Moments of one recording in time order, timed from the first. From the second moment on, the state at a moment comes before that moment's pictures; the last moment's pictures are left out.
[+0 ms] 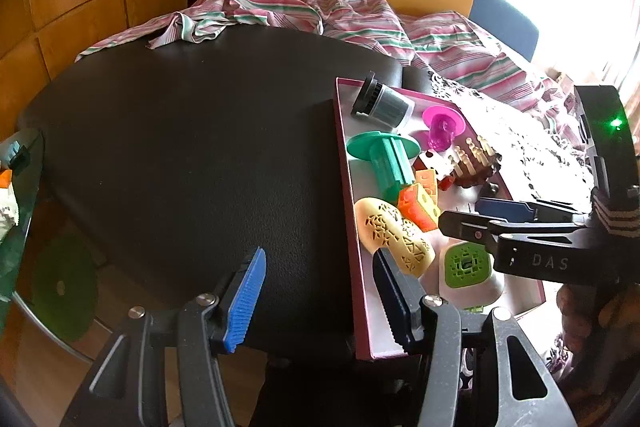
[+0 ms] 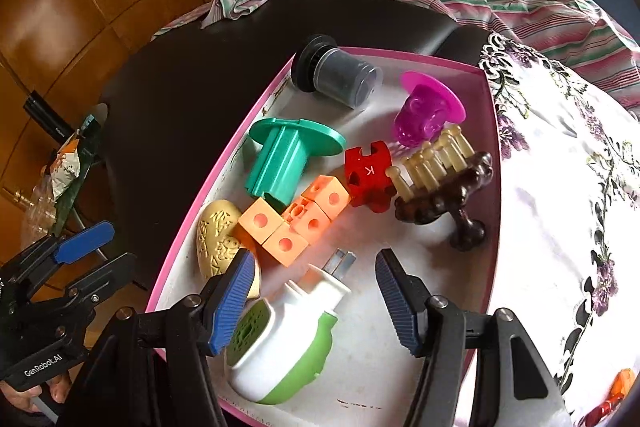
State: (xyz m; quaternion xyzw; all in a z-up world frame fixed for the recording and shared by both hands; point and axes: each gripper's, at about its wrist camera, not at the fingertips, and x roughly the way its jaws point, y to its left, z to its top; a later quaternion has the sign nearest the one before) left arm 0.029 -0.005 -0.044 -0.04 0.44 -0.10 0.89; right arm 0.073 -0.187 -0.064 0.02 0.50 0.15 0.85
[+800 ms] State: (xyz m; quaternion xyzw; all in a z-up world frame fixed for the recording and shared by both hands) left arm 0.022 -0.012 -0.034 -0.02 0.43 -0.10 0.90; right arm 0.050 -0.200 -0.028 0.04 0.45 0.12 0.88
